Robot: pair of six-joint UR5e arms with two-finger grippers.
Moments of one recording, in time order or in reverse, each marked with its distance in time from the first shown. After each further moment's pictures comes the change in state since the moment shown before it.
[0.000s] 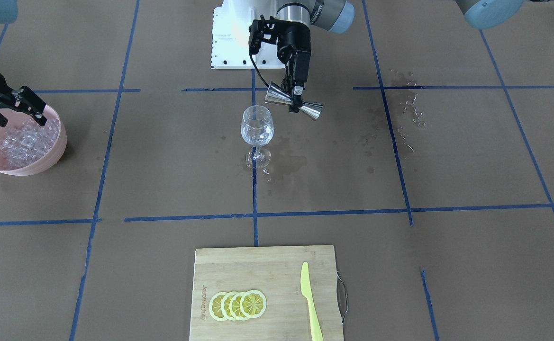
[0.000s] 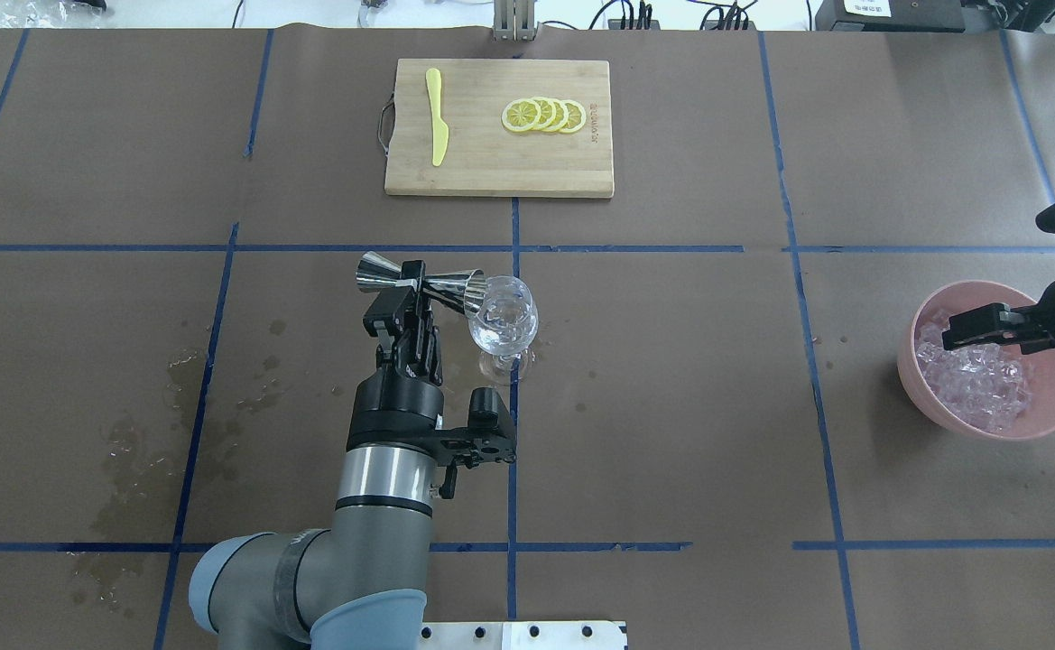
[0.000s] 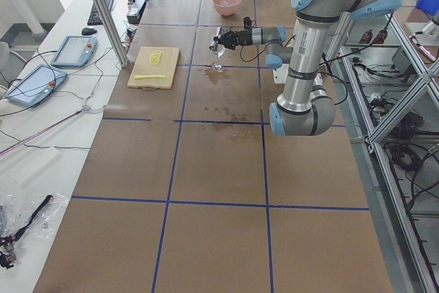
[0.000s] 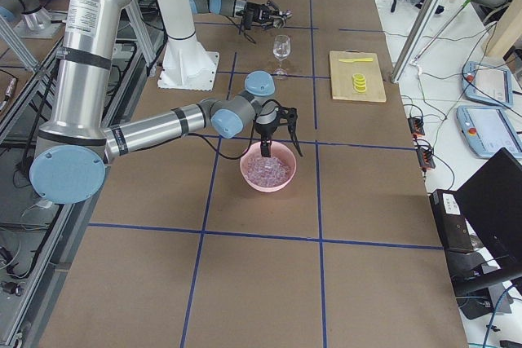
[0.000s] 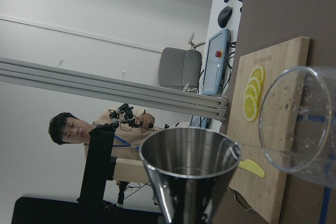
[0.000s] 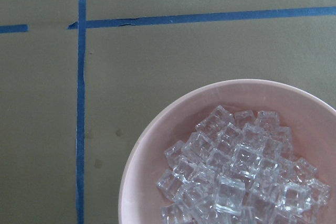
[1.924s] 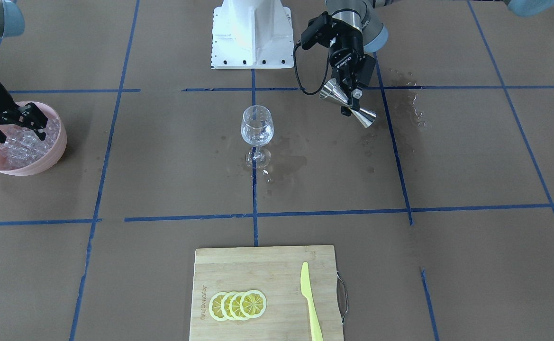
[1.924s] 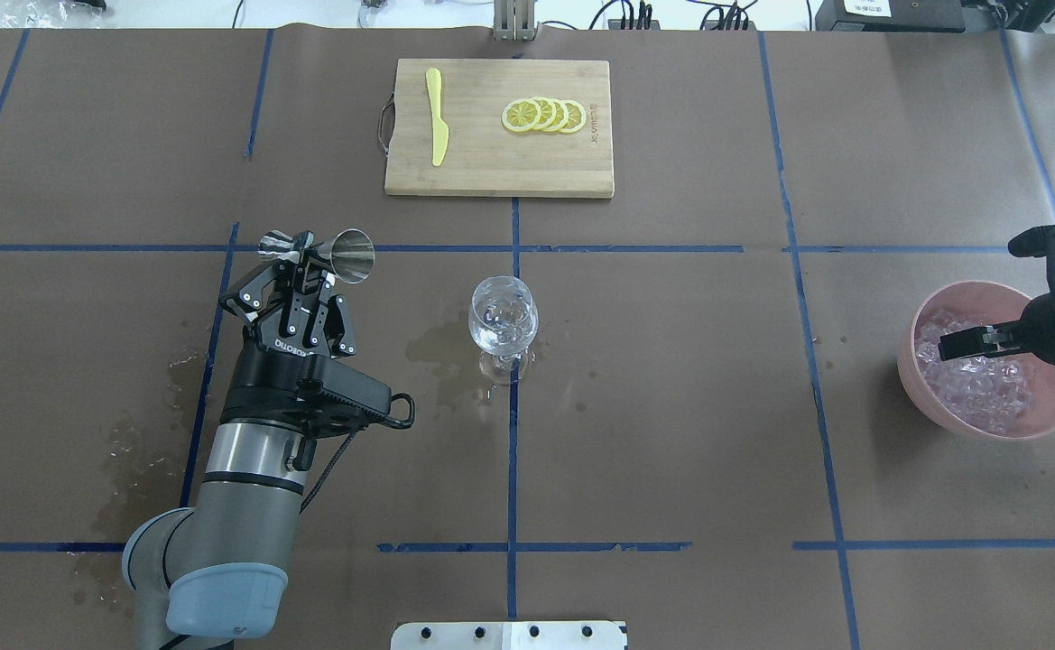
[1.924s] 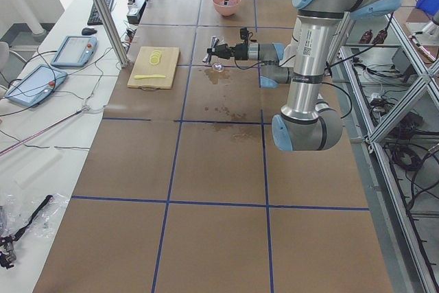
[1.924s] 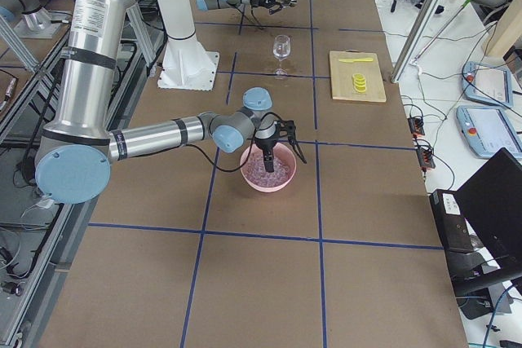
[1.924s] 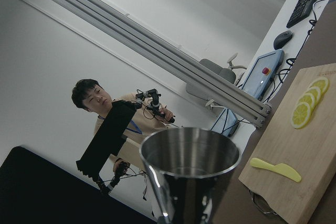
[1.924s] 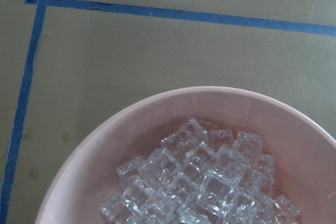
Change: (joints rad) left arm -0.059 0.203 -0.017 -0.491 -0.005 -0.021; right arm -0.072 -0.010 -0.113 0.113 -0.134 -0.087
